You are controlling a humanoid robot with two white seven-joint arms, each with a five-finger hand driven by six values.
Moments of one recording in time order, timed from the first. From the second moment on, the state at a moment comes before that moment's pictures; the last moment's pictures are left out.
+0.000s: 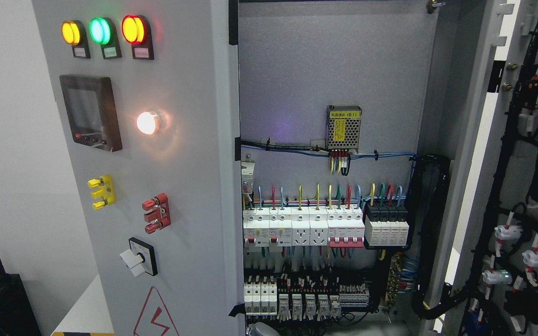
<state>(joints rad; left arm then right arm) 0.07 -0.04 -0.07 0.00 0.15 -0.18 -0.13 -0.50 -0.17 0.64 -1.58 -0.64 0.05 0.54</state>
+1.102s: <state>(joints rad) 0.07 -0.04 -0.07 0.00 0.15 -0.18 -0.13 -0.51 -0.15 0.72 -1.62 -0.64 0.05 0.54</state>
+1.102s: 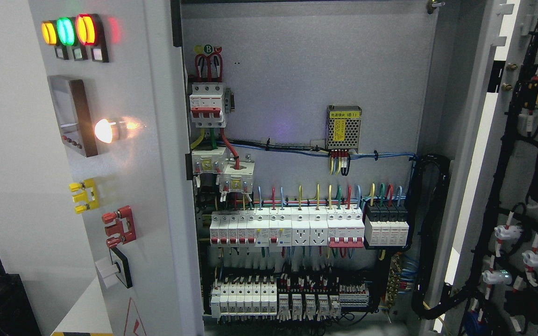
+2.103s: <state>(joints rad) 0.07 -0.04 -0.07 0.00 0.15 -0.18 -0.13 -0.52 -0.11 0.77 -1.64 -0.64 0.08 0.54</state>
